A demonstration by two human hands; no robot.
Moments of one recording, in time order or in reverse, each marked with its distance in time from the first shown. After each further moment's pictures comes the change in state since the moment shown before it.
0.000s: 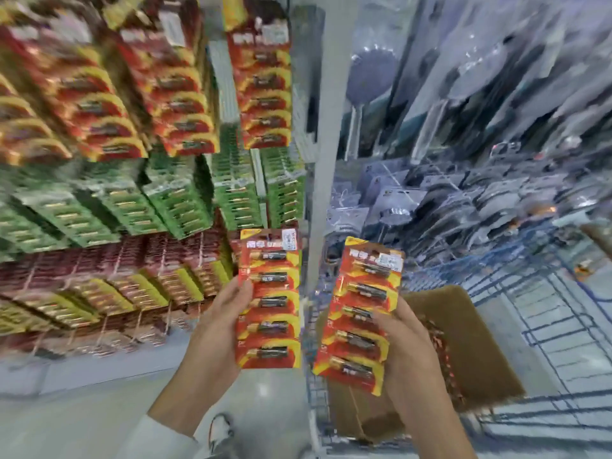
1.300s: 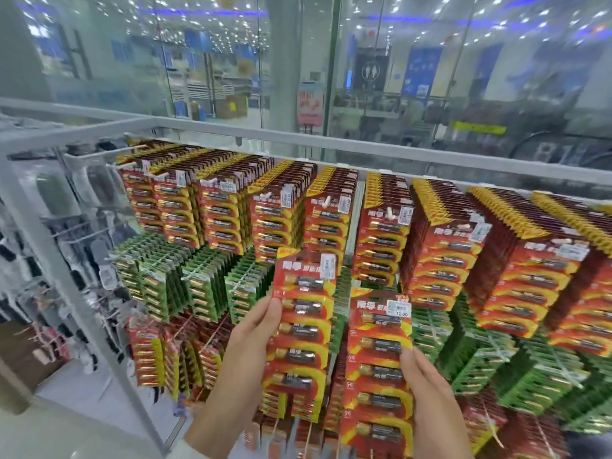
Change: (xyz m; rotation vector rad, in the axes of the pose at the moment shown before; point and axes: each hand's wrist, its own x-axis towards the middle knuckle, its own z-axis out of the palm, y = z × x) left_hand -0.079 0.319 -0.362 0.018 0.338 0.445; right_hand 0.026 0.187 0.479 -0.210 -0.170 0.042
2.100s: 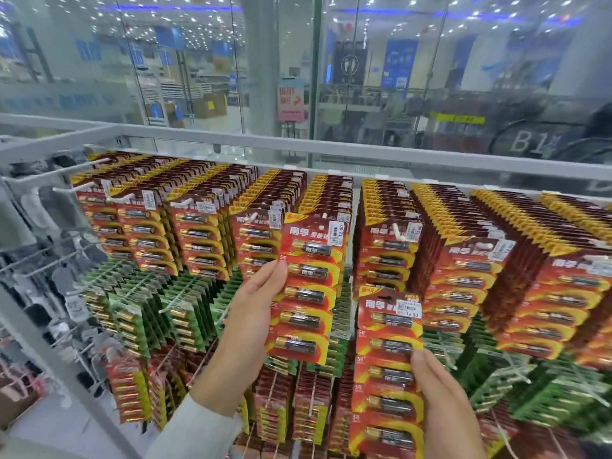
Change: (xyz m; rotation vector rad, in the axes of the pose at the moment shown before) left_hand 0.085 0.053 0.019 0.038 -0.107 0.063; right_hand 0.051 -0.018 0.019 0.108 0.036 -0.010
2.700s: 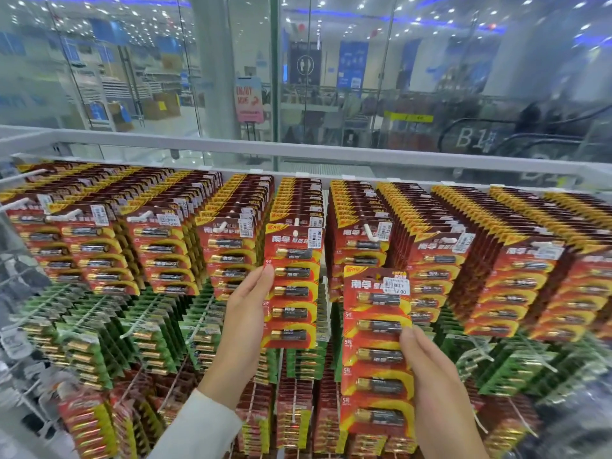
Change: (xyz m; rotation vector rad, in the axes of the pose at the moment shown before) left_hand 0.038 -0.022 0.008 -0.020 0.012 -0.036; right_hand -0.014 -0.016 0.020 -0.069 0.030 -0.093
